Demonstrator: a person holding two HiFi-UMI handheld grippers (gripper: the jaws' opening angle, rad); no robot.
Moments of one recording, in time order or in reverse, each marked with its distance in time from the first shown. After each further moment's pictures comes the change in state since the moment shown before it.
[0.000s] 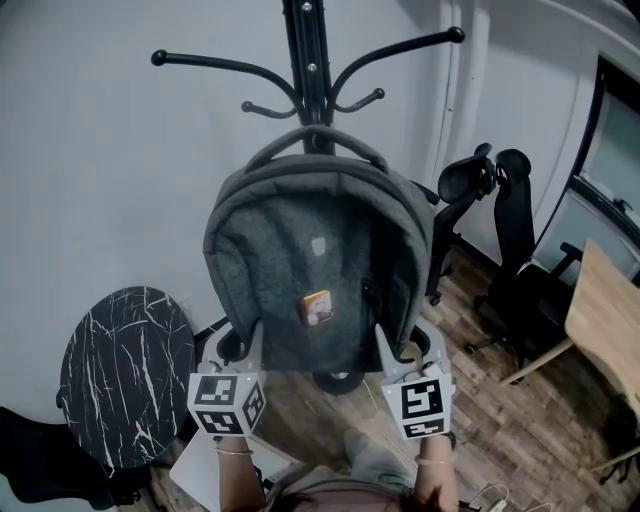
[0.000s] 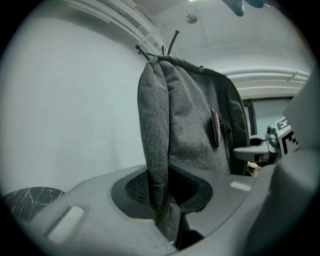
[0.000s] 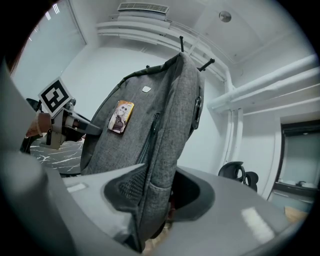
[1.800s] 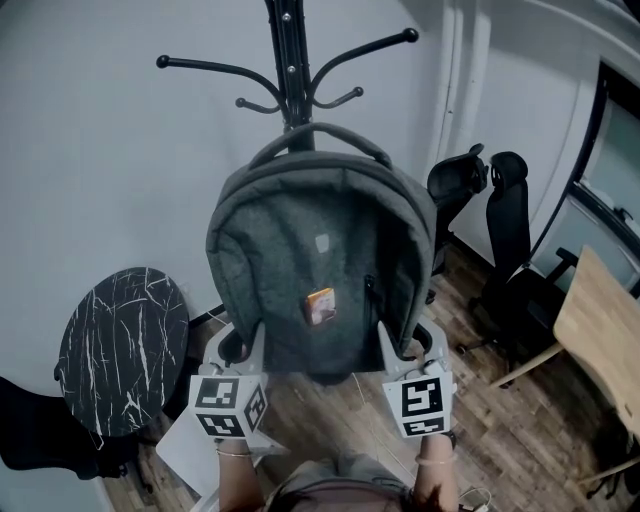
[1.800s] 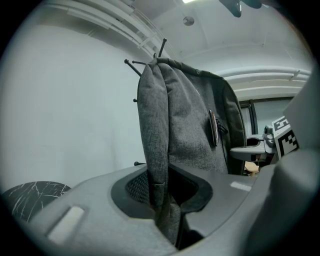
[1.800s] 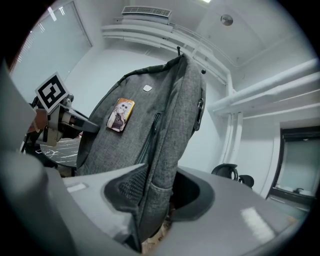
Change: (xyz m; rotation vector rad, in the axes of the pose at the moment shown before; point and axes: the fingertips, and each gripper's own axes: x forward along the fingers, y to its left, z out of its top) left arm -0.055 -0.075 0.005 -0.015 -0.013 0.043; right arm -0.072 -0.033 -0.006 -0.041 -0.003 0.032
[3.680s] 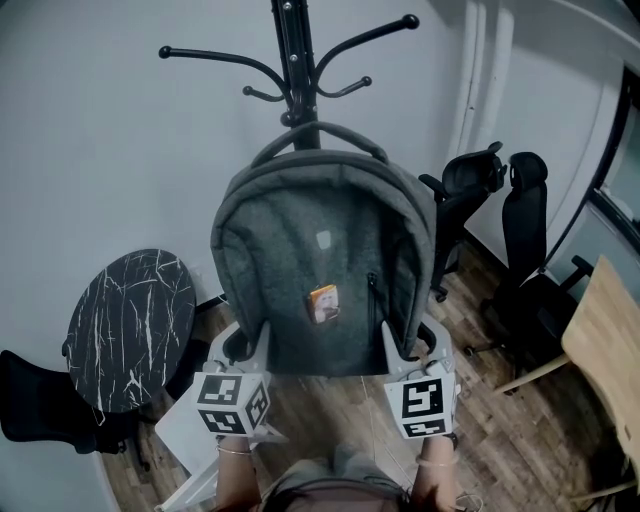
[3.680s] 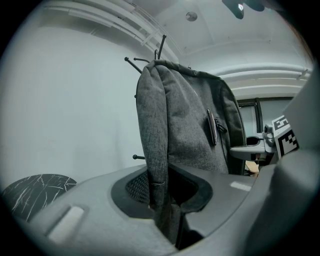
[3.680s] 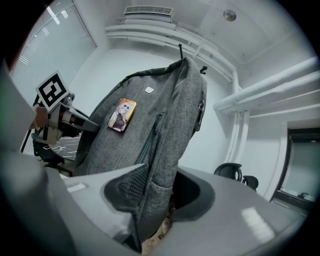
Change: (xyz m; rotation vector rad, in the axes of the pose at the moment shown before) left arm -0.003 -0.024 -0.013 -0.030 0.044 0.057; right arm -0.003 -0.015 -0.014 -0.031 0.019 0.075
